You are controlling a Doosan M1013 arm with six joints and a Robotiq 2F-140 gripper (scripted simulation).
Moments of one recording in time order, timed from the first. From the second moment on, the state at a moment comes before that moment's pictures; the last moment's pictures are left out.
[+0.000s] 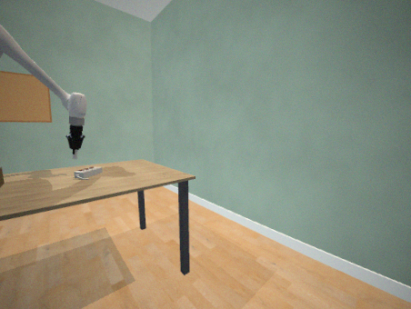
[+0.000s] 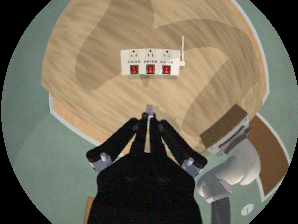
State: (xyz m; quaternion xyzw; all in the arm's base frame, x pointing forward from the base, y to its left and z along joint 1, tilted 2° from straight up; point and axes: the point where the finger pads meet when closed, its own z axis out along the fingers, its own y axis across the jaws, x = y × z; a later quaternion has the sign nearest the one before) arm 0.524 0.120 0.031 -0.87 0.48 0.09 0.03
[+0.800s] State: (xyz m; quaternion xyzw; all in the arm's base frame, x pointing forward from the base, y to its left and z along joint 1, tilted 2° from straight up) arm 0.524 0.120 0.031 -0.87 0.48 0.09 0.03
